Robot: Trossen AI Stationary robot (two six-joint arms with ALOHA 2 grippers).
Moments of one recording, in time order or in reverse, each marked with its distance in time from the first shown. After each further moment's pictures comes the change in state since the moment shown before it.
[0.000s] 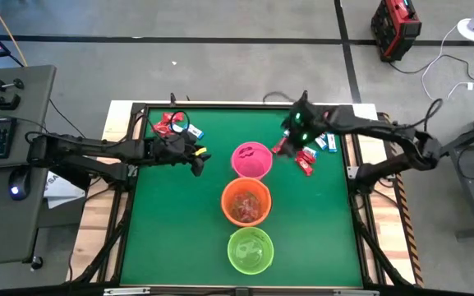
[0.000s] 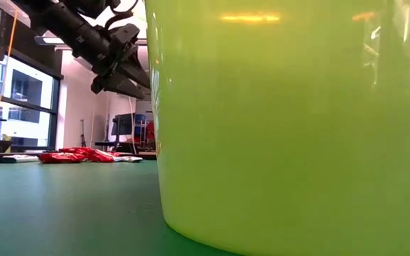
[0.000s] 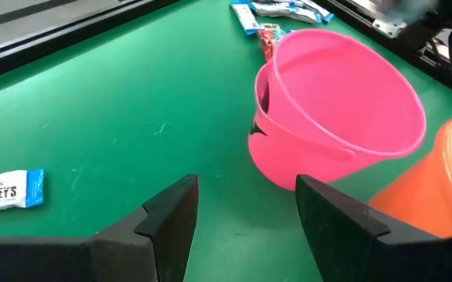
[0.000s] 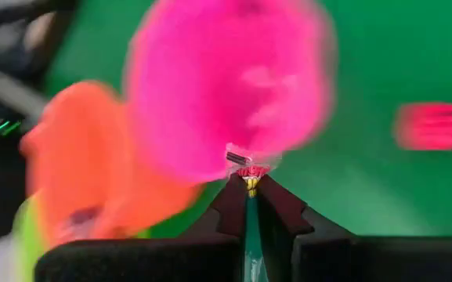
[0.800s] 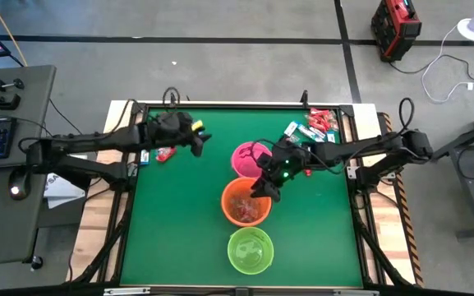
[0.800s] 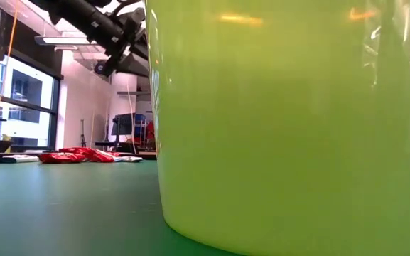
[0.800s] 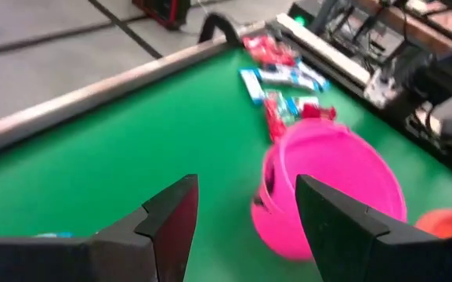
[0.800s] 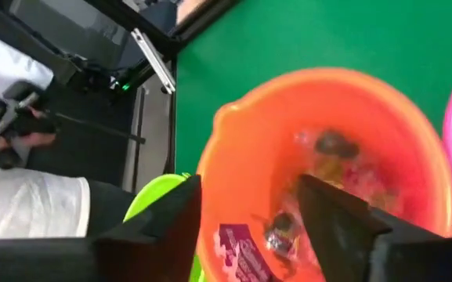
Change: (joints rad) left arm 0.186 -0.025 0.147 -0.044 0.102 0.062; right arm 0.477 0.108 0.044 0.462 0.128 0.189
